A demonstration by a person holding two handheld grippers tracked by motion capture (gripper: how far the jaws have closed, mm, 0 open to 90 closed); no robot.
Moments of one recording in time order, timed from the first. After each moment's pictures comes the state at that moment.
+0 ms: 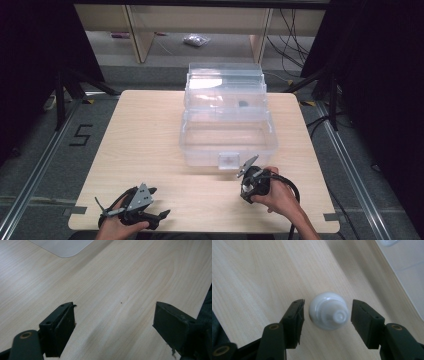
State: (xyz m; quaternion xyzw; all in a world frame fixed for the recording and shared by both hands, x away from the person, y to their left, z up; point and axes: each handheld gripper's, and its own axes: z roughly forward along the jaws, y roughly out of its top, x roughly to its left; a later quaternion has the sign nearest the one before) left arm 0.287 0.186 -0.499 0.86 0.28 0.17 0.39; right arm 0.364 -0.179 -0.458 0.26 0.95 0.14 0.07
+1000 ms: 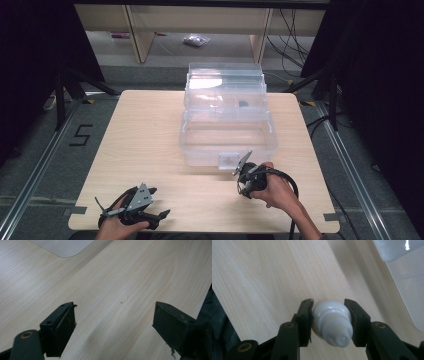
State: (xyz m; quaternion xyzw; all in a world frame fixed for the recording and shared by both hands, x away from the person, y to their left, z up) left arm 0.287 0.185 -0.500 0.86 0.28 0.16 0.40; right arm 0.371 -0.168 -0.445 0.24 0.96 0.11 0.06
